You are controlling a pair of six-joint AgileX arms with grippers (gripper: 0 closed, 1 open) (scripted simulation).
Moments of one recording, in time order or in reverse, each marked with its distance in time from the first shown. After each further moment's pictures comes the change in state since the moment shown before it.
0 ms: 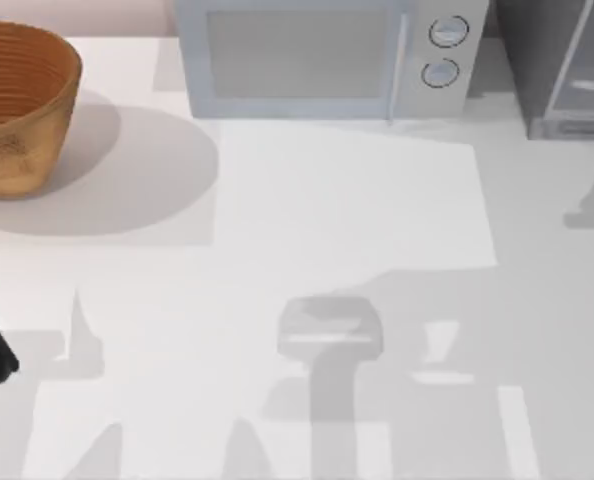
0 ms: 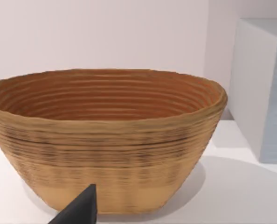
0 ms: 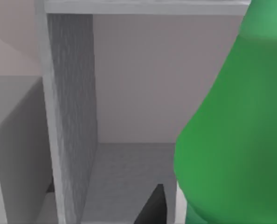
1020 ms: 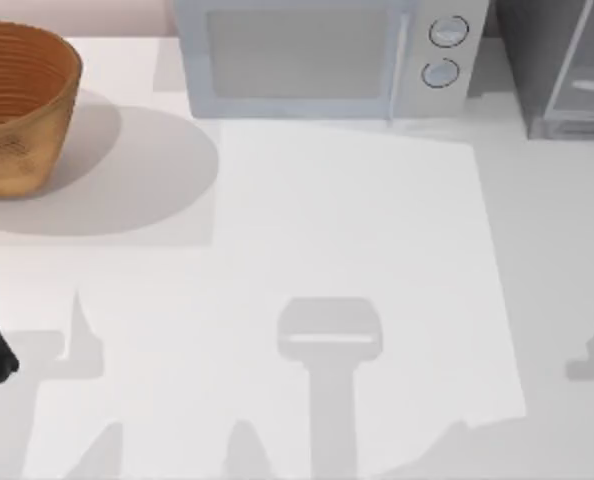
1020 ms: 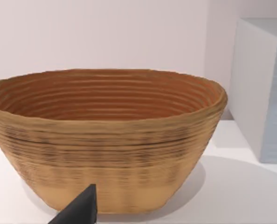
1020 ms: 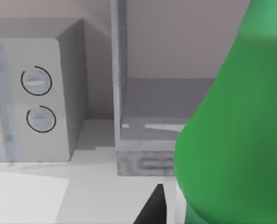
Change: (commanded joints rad) left arm 0.000 0.000 0.000 0.000 0.000 0.000; right arm 0.178 -1.123 -0.509 -0.598 0.156 0.001
